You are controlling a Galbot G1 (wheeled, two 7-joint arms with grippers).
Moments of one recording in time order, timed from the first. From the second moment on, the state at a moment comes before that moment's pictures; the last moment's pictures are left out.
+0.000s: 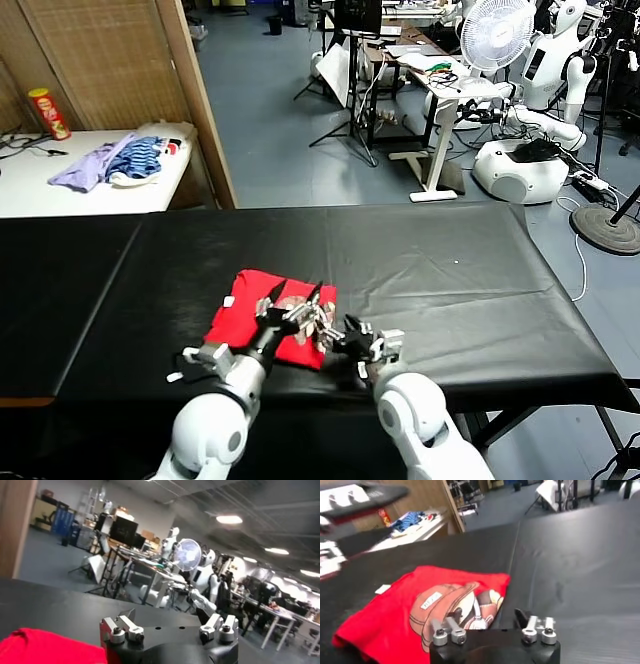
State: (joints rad) left arm 1.33 -1.39 -0.31 -2.07 -0.50 0.26 -0.01; right arm -1.14 1.41 0.16 1.85 0.47 -0.58 0.14
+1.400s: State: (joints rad) left arm 1.82 -1.17 -0.59 -2.21 -0.44 0.12 -0.24; right arm -1.73 1.23 0.34 2.18 0.10 -0.07 0.19
